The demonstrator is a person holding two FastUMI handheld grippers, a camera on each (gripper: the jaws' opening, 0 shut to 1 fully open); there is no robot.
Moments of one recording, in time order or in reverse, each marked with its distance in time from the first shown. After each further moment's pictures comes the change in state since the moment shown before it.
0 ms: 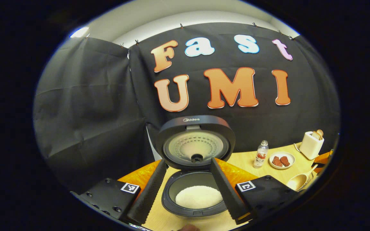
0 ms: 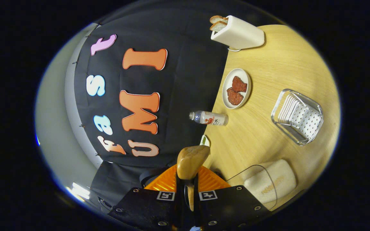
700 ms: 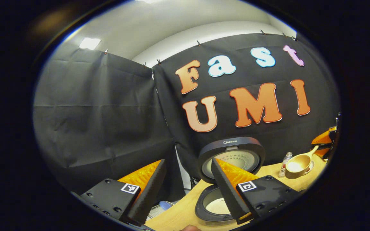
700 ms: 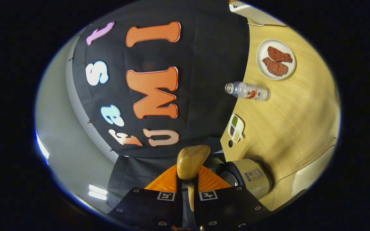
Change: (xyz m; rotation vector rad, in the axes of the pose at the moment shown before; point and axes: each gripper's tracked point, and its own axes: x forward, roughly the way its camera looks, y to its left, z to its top) left arm -0.033 0.080 0.034 0.057 -0.146 0.224; right arm 0.118 0.103 -0.066 0.059 0.195 0.092
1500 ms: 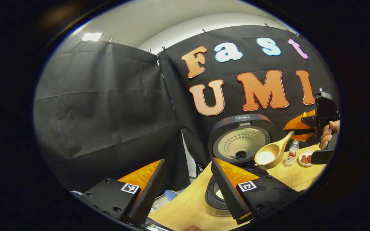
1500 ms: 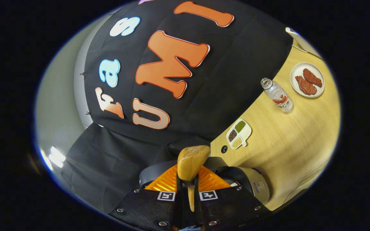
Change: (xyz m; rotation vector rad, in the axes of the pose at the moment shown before) left arm -0.013 0.023 -0.058 -0.011 0.139 0.026; right arm 0.090 0.016 -0.073 -0.456 -0.017 -0.143
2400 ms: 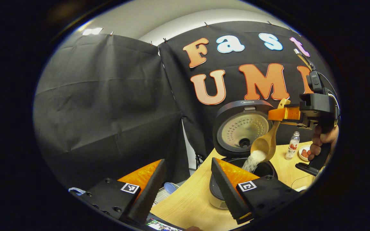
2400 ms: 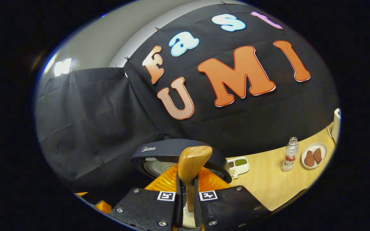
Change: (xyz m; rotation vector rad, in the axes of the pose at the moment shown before) left arm -0.003 0.017 -0.037 -0.019 0.082 -0.003; right arm 0.008 0.056 -0.045 -0.707 -0.126 0.050
